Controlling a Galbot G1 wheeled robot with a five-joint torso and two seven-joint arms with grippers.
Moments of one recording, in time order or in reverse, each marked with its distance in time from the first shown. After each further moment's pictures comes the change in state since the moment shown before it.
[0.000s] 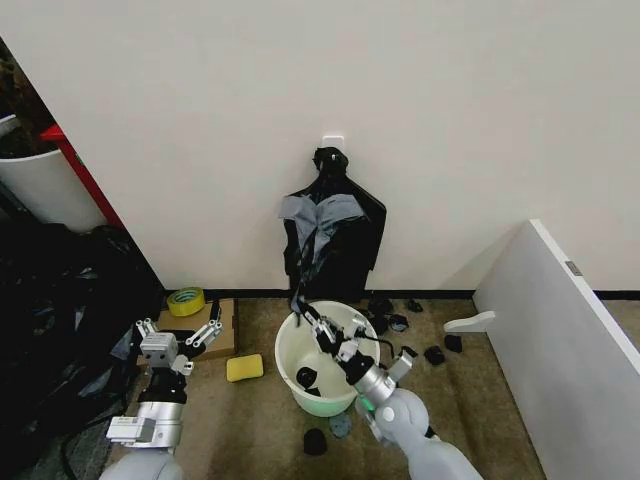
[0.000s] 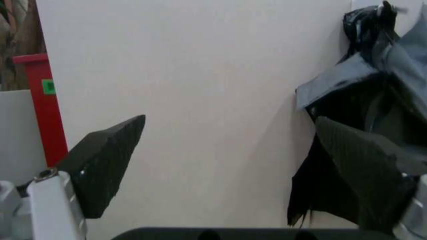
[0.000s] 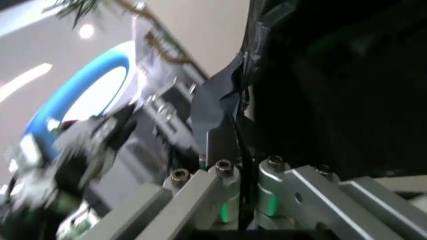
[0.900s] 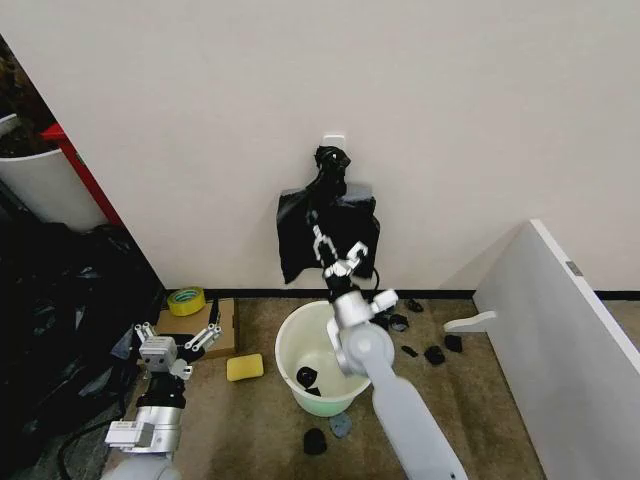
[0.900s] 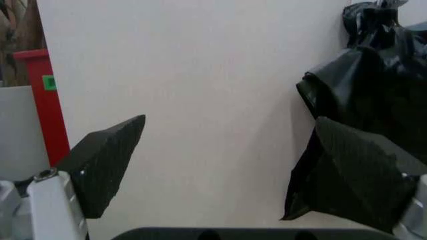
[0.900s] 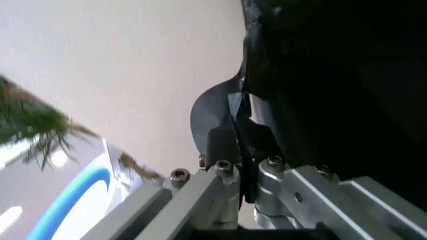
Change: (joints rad) left arm 0.014 -0.007 0.002 -0.001 0.010 0.000 -0.001; right arm 0.156 0.196 -0.002 0.111 0.251 -0.019 0.465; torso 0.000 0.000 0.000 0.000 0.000
